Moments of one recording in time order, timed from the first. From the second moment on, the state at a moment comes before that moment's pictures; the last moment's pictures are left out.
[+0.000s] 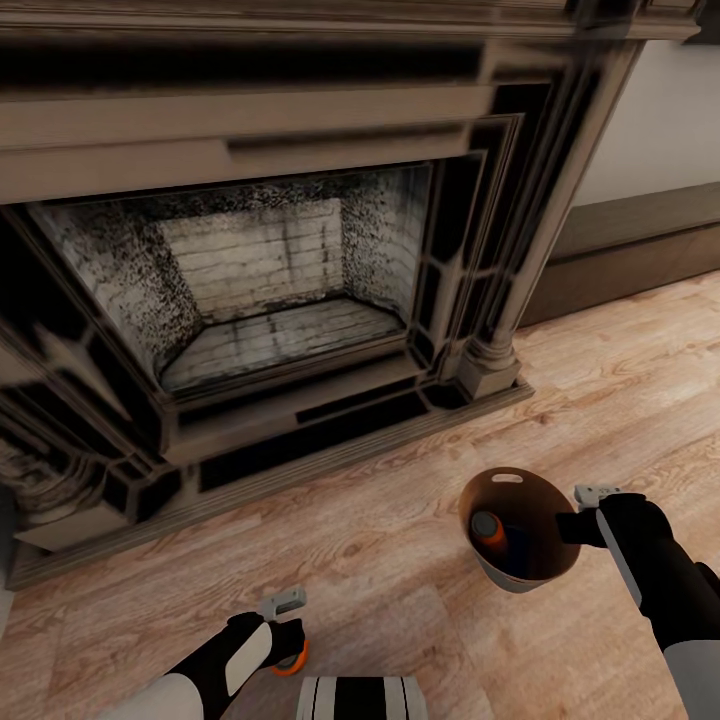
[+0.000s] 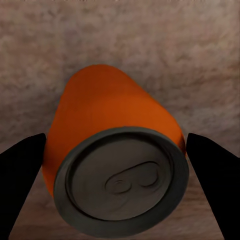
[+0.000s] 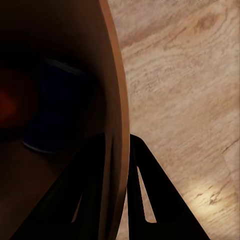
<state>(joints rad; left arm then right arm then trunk) -0.59 -0.06 -0.45 -0.34 0.75 0.35 0.18 -0.56 -0.30 -0.10 -1.17 0.05 1.05 0.13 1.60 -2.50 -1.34</state>
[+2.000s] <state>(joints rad) -0.59 -0.06 -0.45 -0.35 0.74 0.35 0.17 -0.56 -0.29 -0.06 -1.15 0.05 1.05 0.13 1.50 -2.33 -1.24</state>
